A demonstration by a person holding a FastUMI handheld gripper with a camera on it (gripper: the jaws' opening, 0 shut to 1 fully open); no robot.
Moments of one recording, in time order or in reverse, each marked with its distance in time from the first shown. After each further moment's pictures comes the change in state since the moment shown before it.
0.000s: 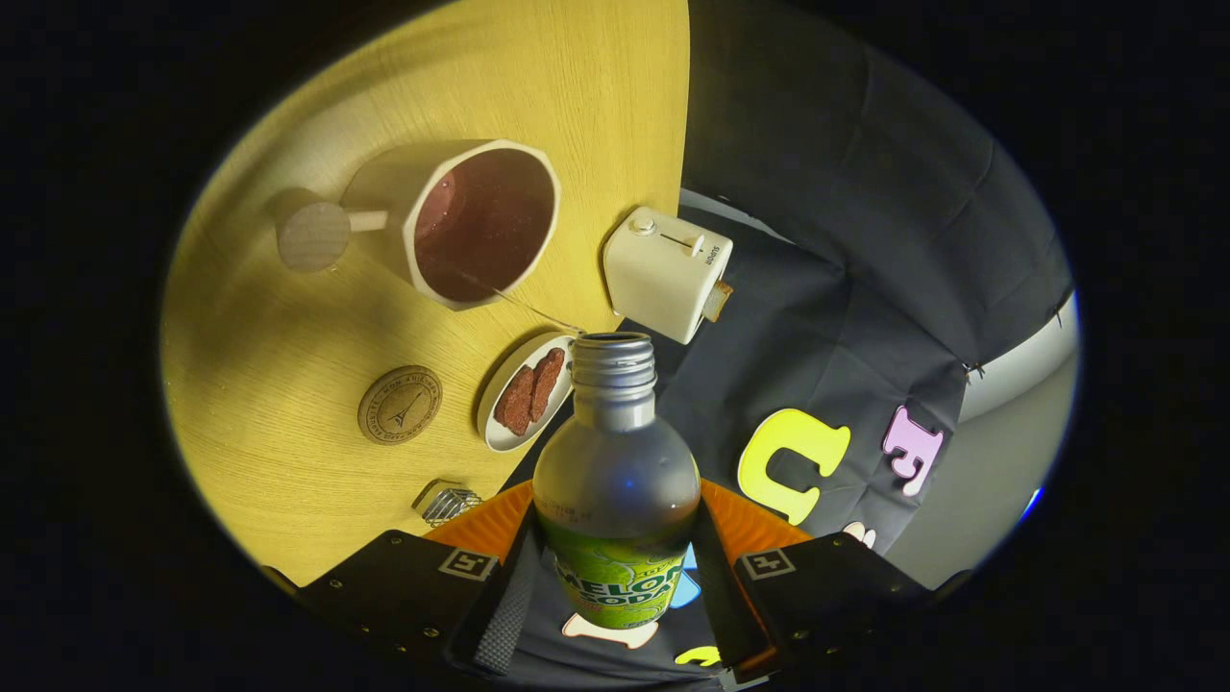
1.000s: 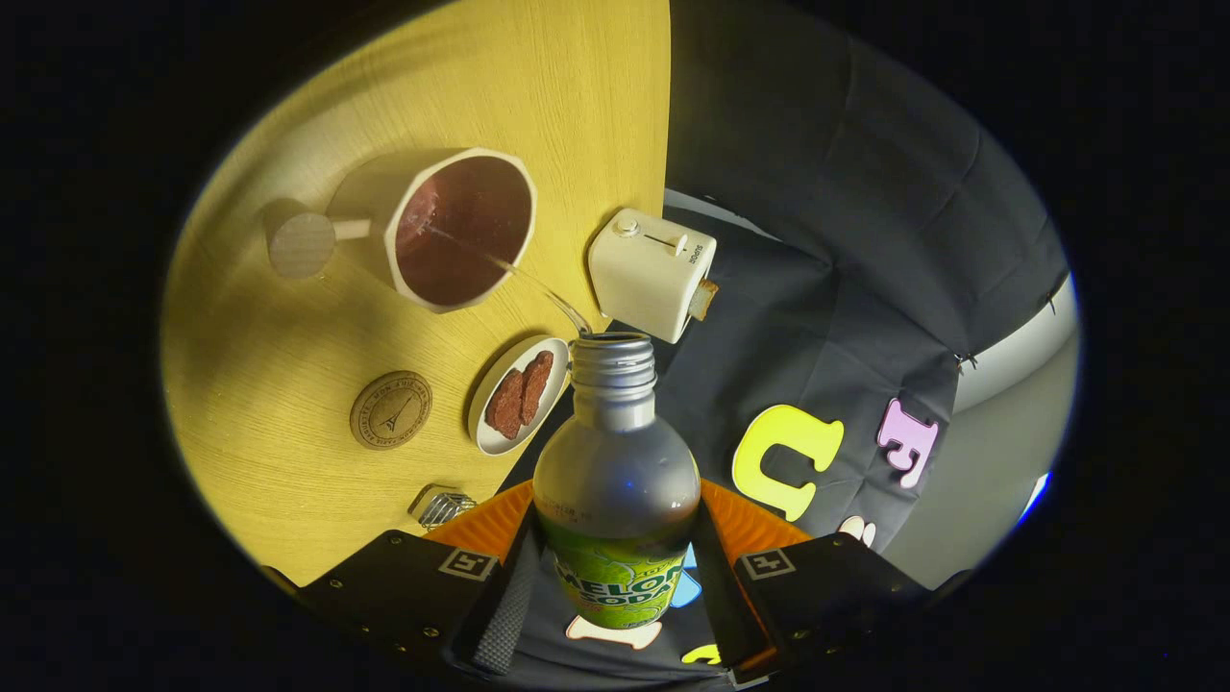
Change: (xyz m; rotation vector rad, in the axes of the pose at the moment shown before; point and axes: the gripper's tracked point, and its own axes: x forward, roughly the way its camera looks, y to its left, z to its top) arm -0.005 -0.007 -0.003 0.032 -0.010 -0.023
